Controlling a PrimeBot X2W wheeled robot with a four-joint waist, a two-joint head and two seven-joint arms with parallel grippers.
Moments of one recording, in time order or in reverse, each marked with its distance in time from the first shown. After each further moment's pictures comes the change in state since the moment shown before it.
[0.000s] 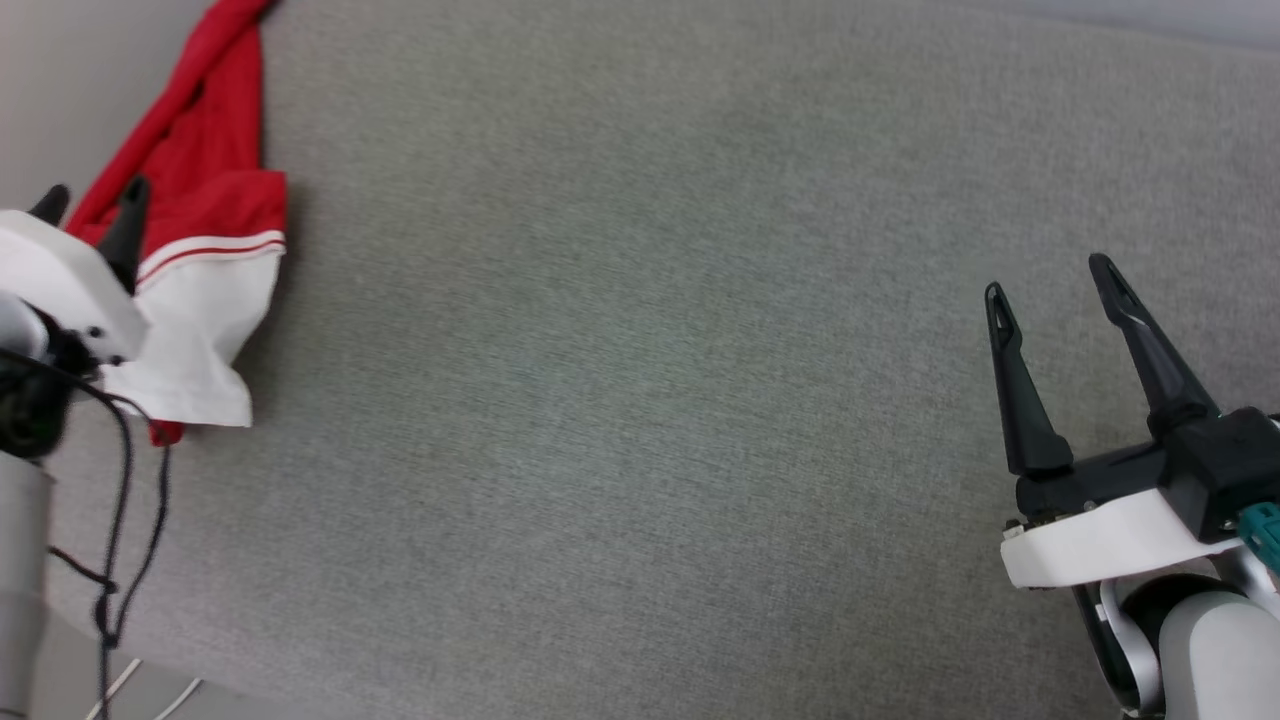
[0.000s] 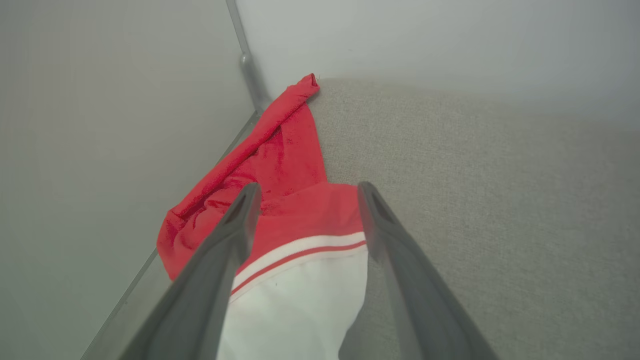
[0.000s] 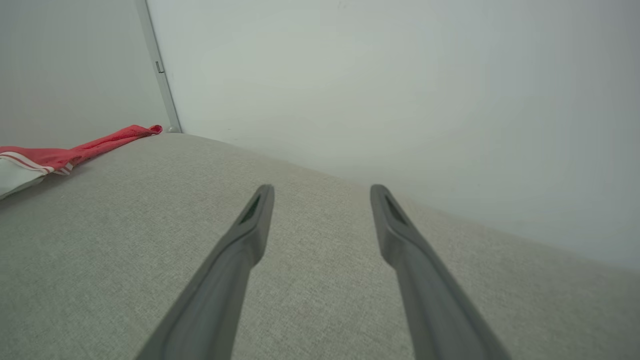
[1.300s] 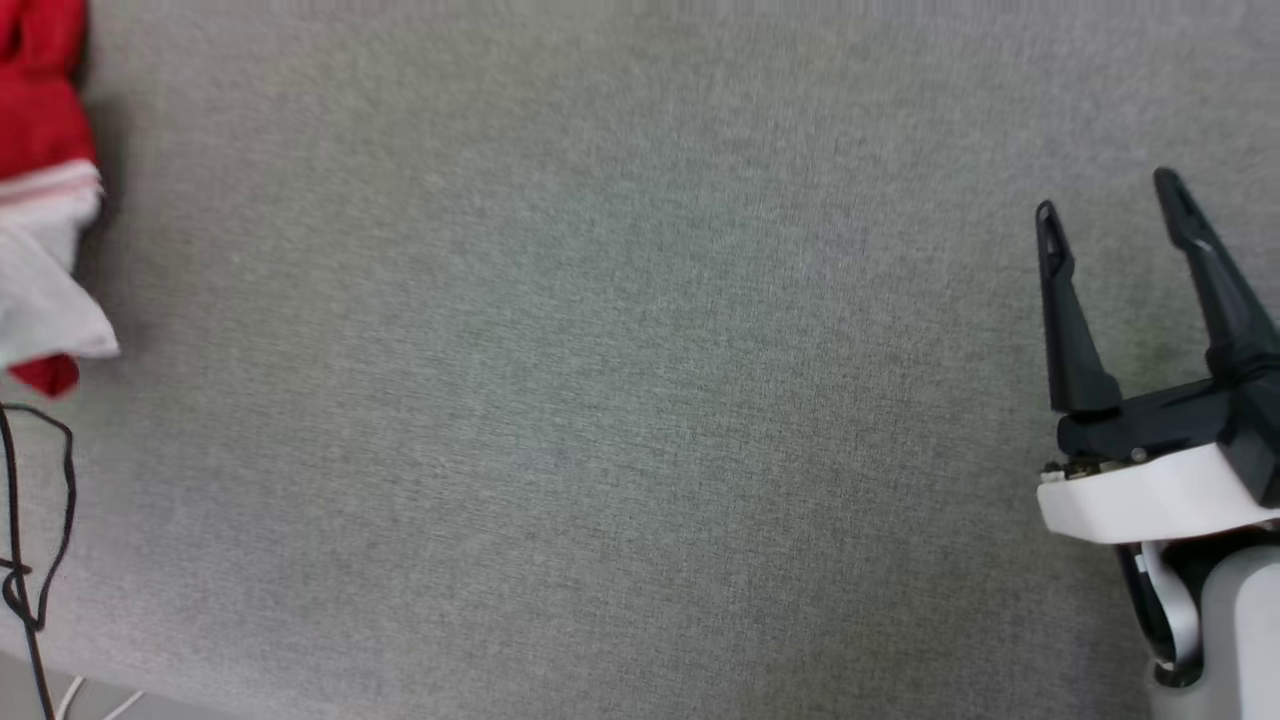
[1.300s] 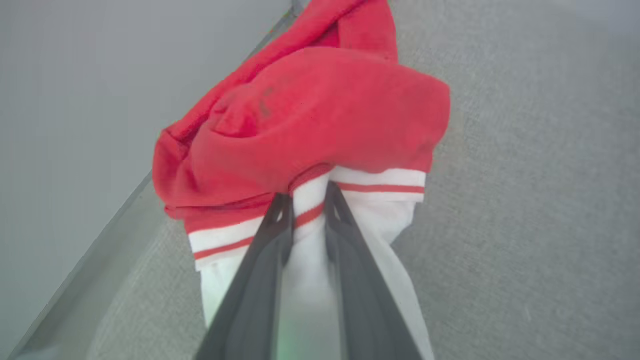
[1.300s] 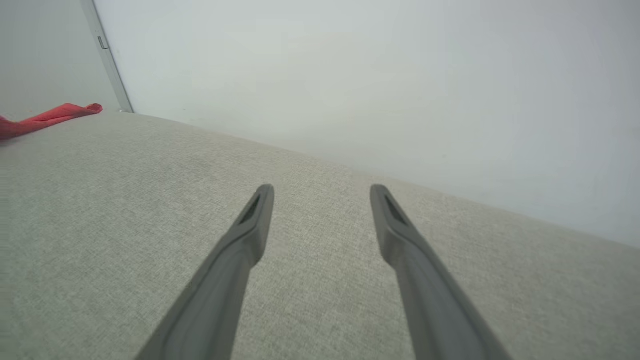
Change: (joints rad) left arm -0.154 0.140 -0.092 0.307 -0.251 0.047 0.045; right arm -0.088 -0.024 -0.024 -0.045 -0.011 0.000 -0.007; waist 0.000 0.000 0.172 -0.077
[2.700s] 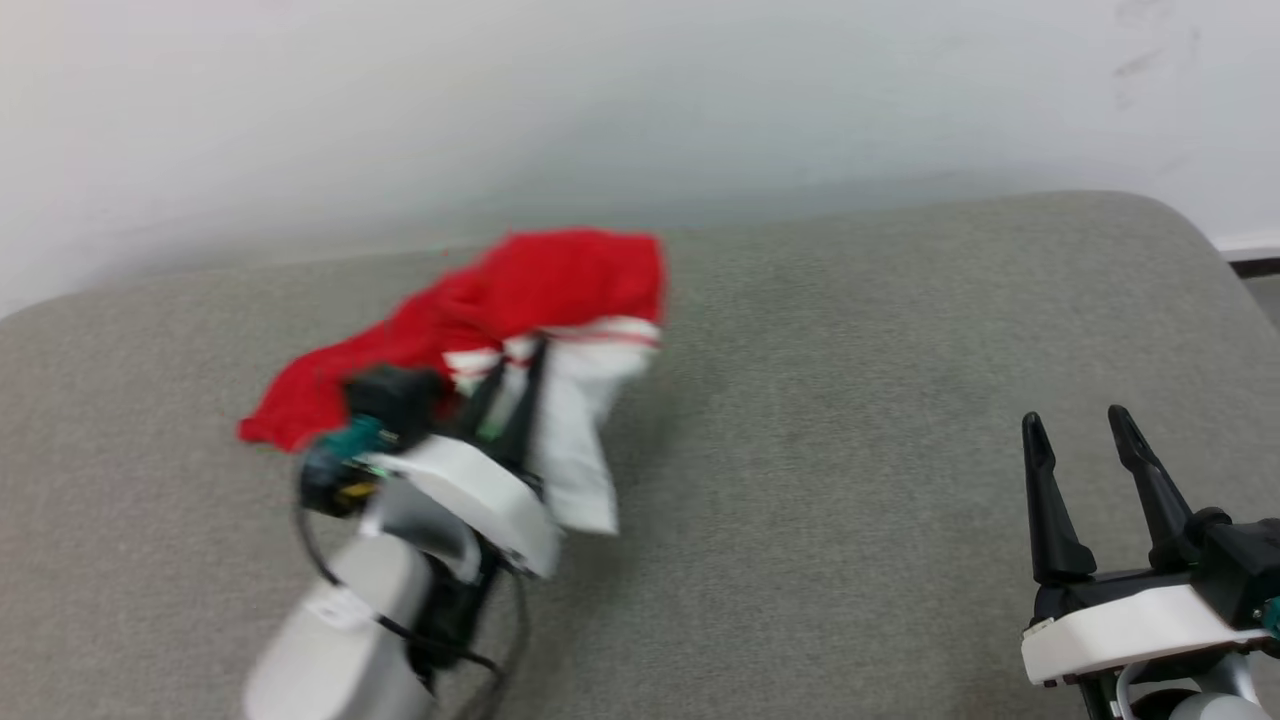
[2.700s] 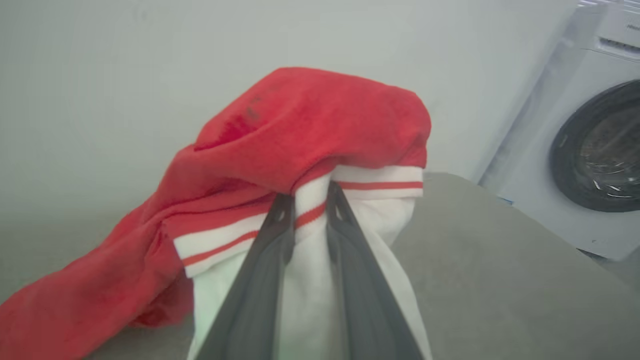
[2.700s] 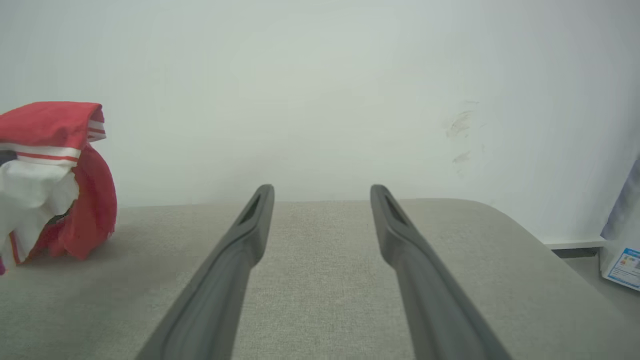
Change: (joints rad) left arm 0.453 -0.367 -0.330 -0.632 0.187 0.092 -0.377; right arm 0.250 0.063 -0.070 0.184 0.180 0.000 -0.079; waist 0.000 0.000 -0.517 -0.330
